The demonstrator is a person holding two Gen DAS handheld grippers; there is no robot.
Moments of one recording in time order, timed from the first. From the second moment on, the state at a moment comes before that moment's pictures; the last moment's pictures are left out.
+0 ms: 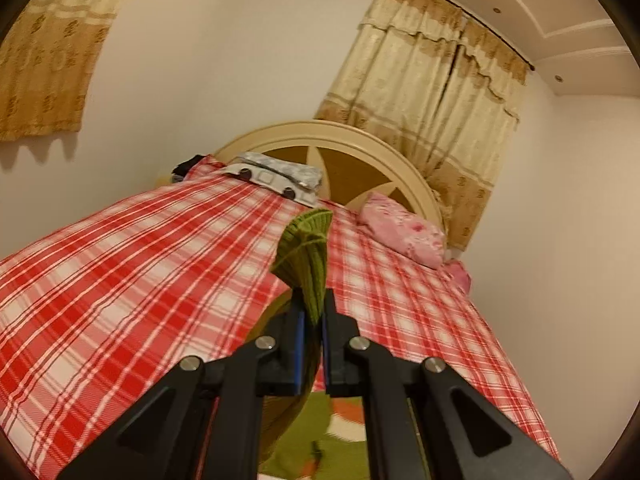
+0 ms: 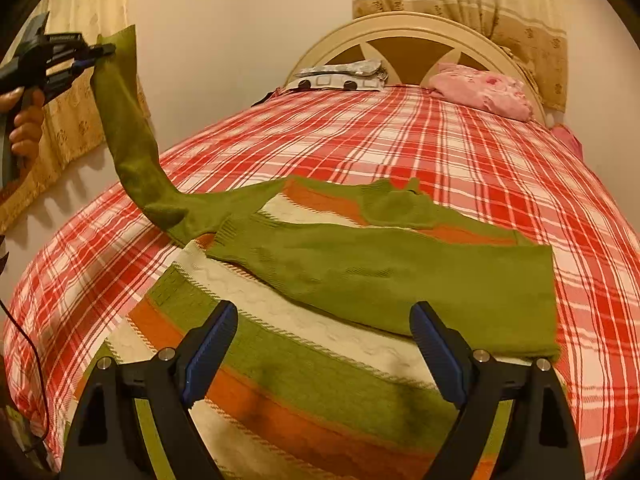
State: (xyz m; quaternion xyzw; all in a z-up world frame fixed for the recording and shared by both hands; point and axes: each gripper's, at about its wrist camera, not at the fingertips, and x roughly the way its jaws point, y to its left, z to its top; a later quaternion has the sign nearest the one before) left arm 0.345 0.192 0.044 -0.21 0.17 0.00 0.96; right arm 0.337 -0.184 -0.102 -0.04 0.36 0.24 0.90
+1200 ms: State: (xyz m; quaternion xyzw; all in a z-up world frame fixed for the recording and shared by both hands) left arm 0.372 -0.146 -0.064 0.01 0.30 -0.18 0.94; right arm 0.282 -0.321 -0.123 0.03 0.36 0.17 0.92
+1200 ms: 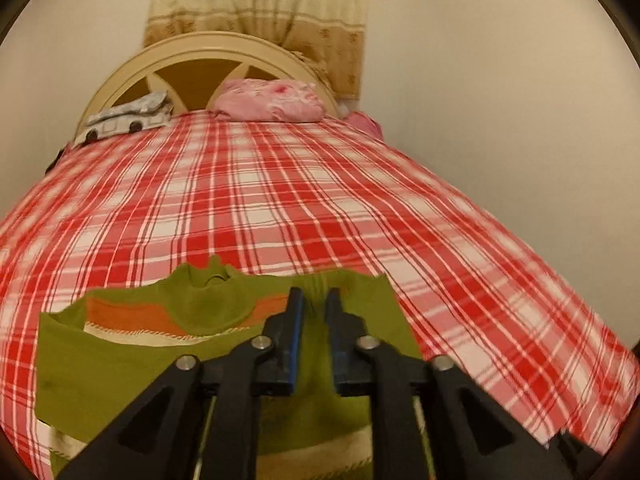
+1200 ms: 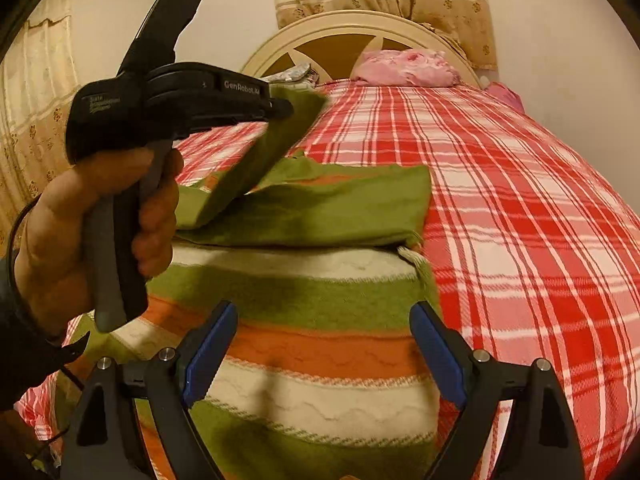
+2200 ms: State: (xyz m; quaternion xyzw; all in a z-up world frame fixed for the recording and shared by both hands) left arm 0.319 0.093 -0.141 -0.01 0.37 0.03 0.93; right arm 0.431 -0.285 -0.146 0.08 0.47 0.18 0.86
